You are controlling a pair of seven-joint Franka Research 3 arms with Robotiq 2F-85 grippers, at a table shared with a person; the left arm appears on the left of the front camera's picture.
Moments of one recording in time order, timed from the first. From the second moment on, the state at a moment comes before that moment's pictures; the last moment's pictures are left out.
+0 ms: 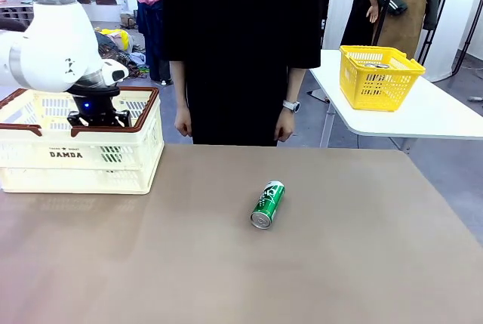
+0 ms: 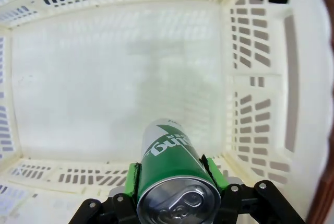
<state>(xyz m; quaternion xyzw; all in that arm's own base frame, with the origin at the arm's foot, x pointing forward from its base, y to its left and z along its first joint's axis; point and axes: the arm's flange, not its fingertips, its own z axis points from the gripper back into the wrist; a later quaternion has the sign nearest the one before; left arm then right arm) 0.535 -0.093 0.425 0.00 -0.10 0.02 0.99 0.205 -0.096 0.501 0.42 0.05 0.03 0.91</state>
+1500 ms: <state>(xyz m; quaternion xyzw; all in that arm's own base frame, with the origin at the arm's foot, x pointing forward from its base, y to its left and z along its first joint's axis) 0.547 -0.080 0.392 -0.05 -0.10 0.01 0.99 0.205 -0.096 0.501 0.42 0.05 0.03 0.91</state>
